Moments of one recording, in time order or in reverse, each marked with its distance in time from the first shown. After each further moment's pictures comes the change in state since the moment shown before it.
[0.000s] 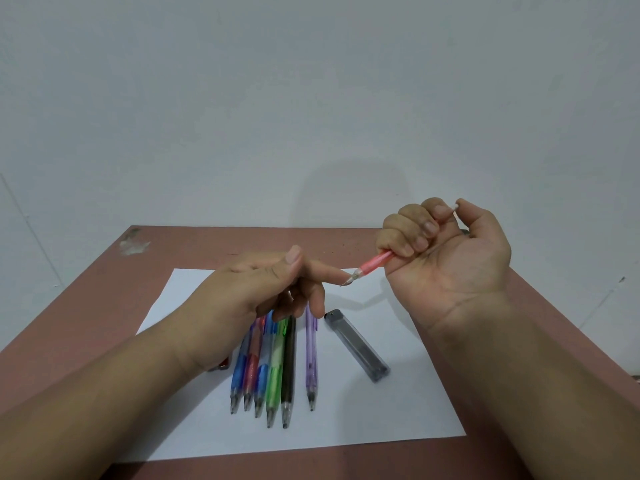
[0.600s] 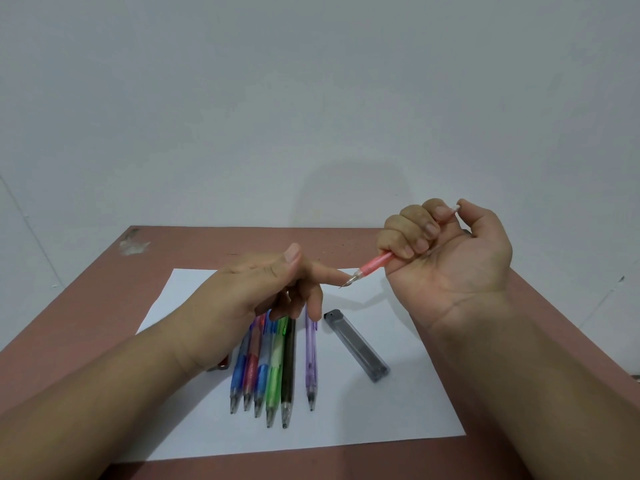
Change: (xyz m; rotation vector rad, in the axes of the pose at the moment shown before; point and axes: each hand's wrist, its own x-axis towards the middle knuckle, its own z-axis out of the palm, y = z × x) left_hand 0.000 0.003 0.002 0.065 0.008 0.004; right_hand 0.000 0.000 0.000 -0.025 0.026 -0.027
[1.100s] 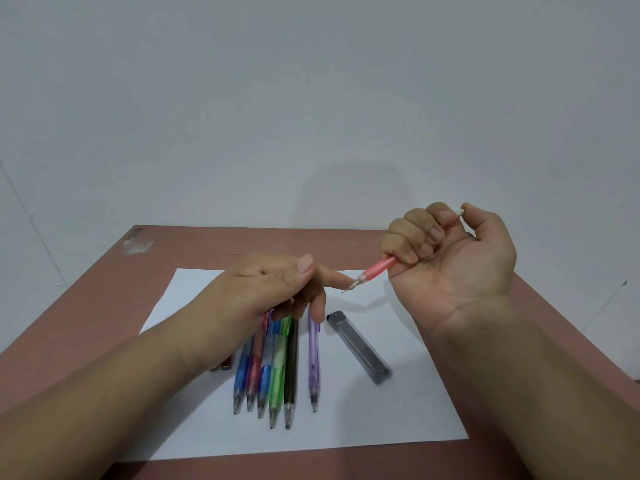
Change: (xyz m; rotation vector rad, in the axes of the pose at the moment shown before) left_hand -0.001 -0.010 -0.003 0.001 0.065 -0.065; right_hand -0.001 0.000 0.000 -0.023 0.003 -0.002
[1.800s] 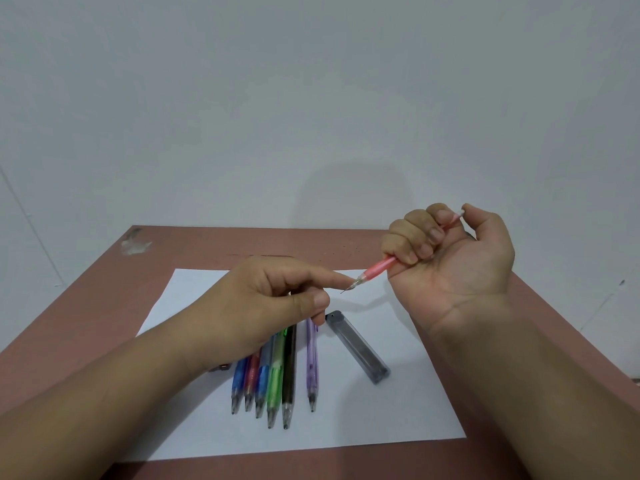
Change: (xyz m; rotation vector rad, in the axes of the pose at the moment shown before) left_hand 0.004 0.005 0.007 0.095 -0.053 0.069; right_hand -0.001 -0.001 0.000 0.000 0.033 -0.019
